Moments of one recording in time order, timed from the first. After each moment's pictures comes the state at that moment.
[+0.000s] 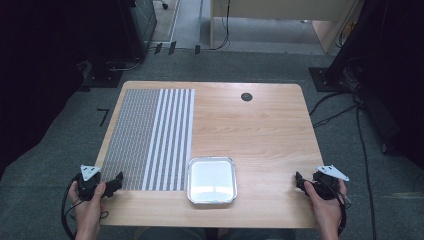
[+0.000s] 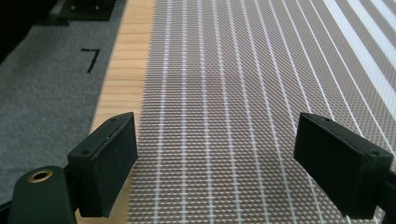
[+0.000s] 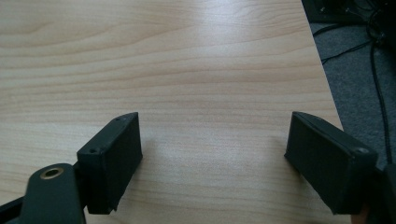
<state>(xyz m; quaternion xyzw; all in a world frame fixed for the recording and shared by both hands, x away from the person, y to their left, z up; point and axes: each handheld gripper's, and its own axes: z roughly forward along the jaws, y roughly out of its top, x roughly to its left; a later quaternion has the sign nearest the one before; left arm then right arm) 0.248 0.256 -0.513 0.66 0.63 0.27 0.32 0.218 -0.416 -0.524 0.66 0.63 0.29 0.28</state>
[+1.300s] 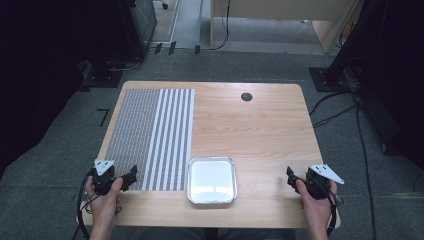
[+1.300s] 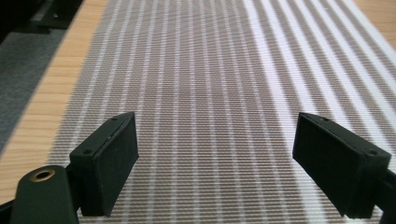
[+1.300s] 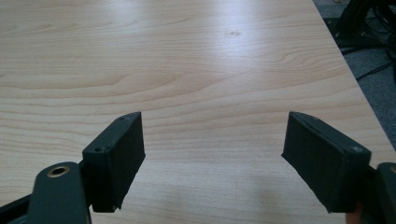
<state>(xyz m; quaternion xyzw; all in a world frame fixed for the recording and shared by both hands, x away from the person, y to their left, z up) 0.255 0.199 -0.496 0.65 0.62 0.26 0.35 0.214 -0.381 -0.505 0.65 0.60 0.36 0.29</state>
